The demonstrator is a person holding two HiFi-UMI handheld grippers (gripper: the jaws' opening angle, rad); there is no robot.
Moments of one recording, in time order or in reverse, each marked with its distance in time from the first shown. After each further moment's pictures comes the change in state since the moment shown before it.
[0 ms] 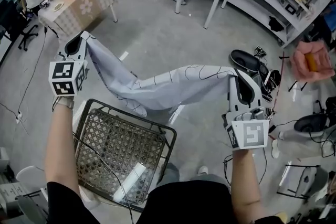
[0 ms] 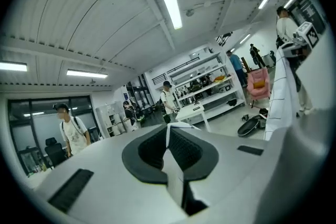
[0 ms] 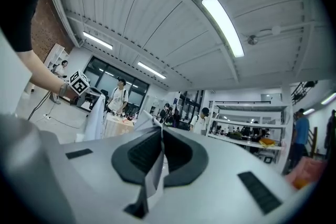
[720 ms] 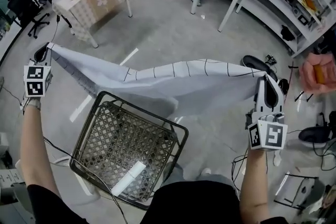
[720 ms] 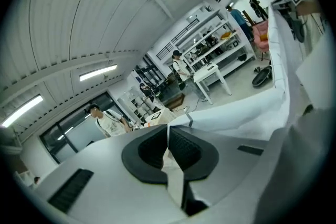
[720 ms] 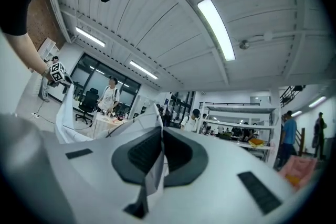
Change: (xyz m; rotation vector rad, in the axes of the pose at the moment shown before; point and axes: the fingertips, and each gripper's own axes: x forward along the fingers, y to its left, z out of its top) left arm -0.108 0.198 -0.113 0.268 0.333 0.186; right arm 0.001 -0.016 -0.006 0.003 0.004 -0.116
